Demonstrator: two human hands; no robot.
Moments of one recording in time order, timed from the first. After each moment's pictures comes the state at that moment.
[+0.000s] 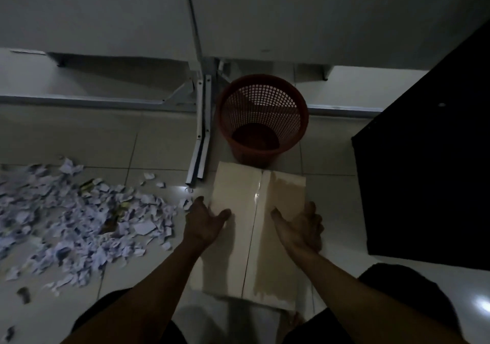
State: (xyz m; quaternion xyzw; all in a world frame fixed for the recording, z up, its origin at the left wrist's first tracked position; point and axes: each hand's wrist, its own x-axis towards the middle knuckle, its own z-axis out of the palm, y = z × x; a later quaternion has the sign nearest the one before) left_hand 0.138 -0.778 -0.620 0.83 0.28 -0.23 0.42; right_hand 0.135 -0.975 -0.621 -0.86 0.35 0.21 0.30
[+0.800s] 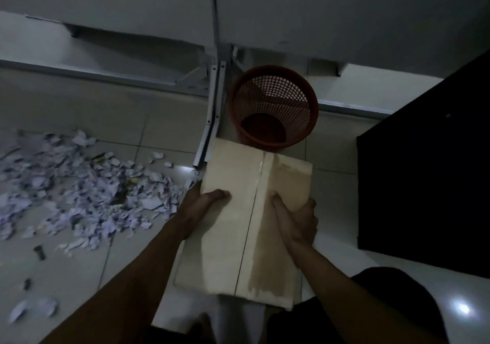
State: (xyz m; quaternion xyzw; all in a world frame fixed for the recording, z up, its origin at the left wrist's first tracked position) left_hand 0.134 -0.763 -0.573 0.66 0.32 -0.22 0.64; right_hand 0.132 -0.961 -0.586 -0.80 0.40 0.14 0.42
